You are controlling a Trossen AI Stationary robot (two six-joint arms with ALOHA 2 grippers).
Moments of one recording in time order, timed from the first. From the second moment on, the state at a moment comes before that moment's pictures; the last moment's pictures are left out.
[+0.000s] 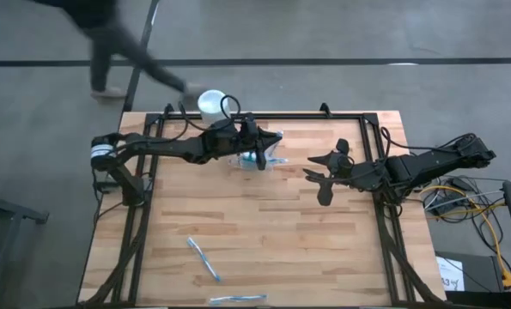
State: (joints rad) left arm 0.24 1.62 1.06 0.56 -0.02 -0.05; right arm 0.28 0.98 0.86 -0.30 0.67 0.23
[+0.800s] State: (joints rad) left arm 0.31 1.72 1.06 0.44 0.04 -0.19; right arm 0.28 0.98 0.86 -0.31 0.67 0.22
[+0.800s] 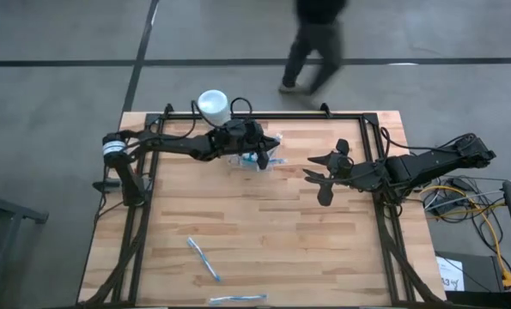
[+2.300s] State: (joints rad) left arm 0.30 1.66 1.26 0.20 -0.02 -0.10; right arm 0.27 0.98 0.86 -0.31 0.67 0.21
